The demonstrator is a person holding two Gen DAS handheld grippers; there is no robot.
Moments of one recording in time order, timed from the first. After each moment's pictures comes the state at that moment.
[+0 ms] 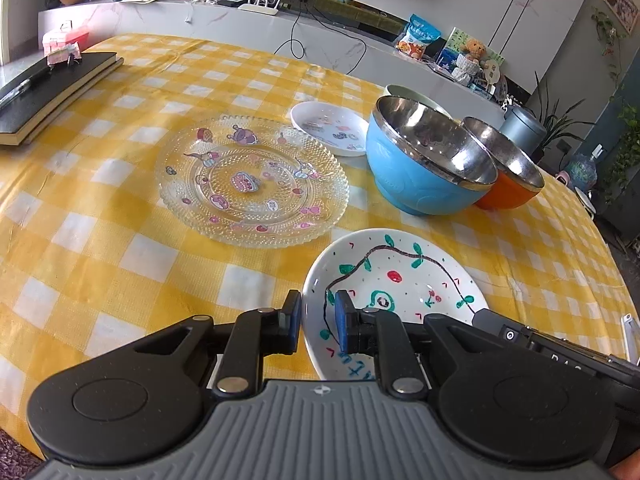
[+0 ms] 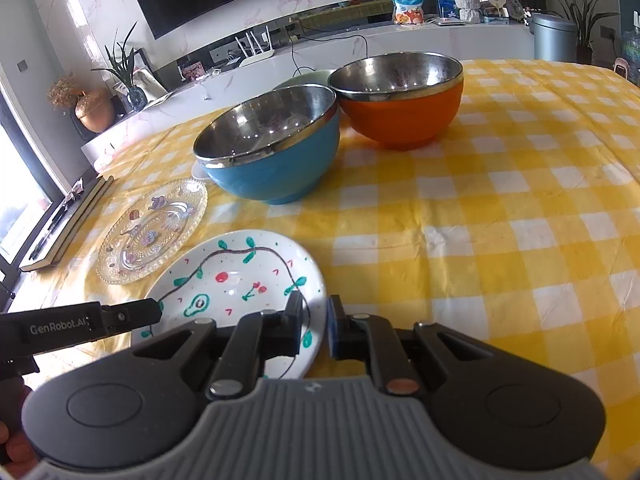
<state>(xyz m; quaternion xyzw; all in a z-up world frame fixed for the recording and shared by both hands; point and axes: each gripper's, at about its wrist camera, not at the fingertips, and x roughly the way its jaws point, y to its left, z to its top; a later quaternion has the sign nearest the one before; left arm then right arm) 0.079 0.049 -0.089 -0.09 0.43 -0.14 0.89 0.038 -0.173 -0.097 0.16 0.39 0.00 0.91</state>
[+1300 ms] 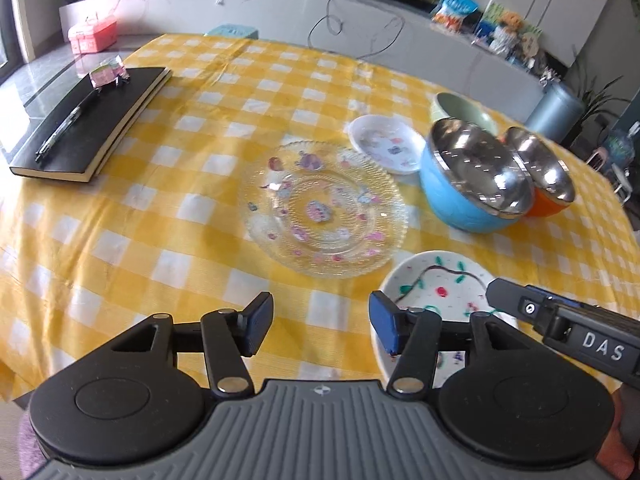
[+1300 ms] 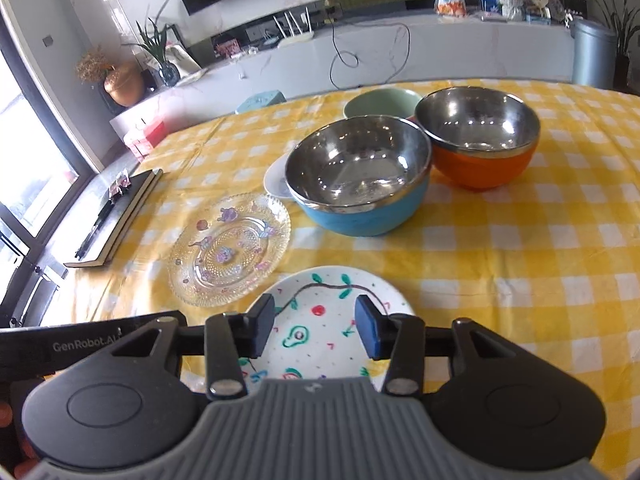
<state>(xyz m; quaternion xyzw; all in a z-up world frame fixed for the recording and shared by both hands) 0.108 0.087 -0.032 -0.05 0.49 -0.08 0.86 0.072 -0.135 -0.034 0.16 0.43 0.05 0.89</state>
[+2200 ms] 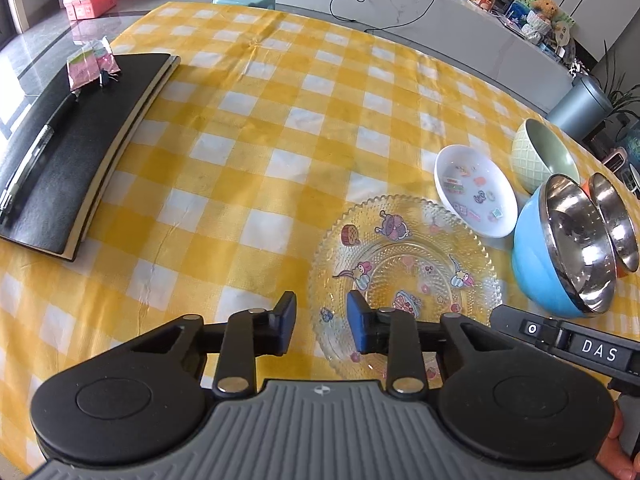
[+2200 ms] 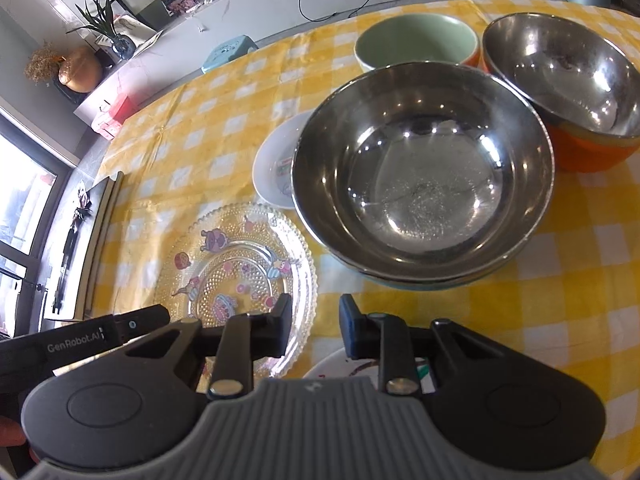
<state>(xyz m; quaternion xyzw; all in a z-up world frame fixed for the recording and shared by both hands) 0.223 0.134 -0.064 -0.06 0.55 -0.08 0.83 0.187 -0.110 -0.074 0.22 0.52 0.03 0.82</state>
